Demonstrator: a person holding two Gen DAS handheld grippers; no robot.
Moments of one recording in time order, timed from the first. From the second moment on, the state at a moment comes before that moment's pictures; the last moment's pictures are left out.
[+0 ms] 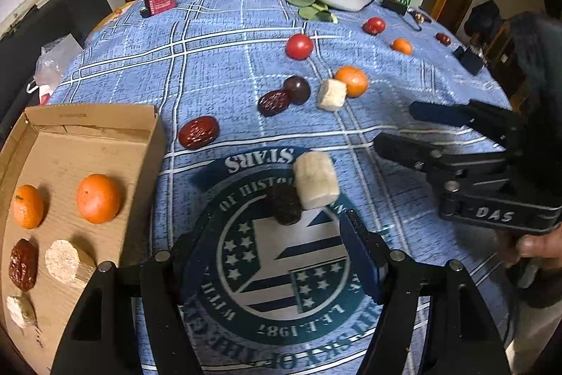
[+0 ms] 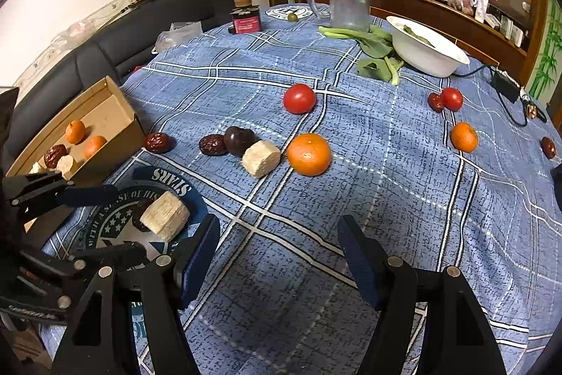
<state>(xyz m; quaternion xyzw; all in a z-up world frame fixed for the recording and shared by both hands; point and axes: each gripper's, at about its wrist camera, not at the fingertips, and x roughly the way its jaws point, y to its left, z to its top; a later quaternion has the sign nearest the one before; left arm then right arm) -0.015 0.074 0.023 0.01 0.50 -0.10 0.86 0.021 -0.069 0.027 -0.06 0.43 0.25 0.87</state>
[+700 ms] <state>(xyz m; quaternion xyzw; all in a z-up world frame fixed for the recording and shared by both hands) 0.003 0.064 0.014 0.04 0.50 -0.06 0.87 0.022 -0.069 0.026 -0.05 0.43 0.26 0.86</state>
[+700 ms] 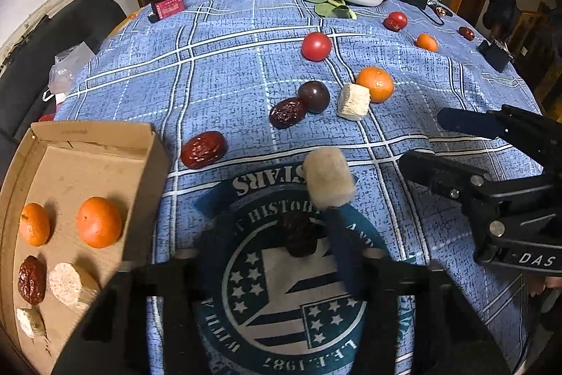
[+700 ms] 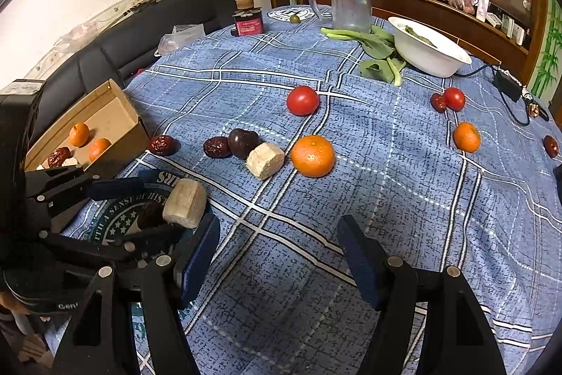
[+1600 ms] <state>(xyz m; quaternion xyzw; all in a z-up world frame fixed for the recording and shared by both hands) -0.045 0.124 0.061 -0.02 0.46 -0.03 0.89 0.012 0.001 0.016 -0.10 0.42 0.33 0.84</state>
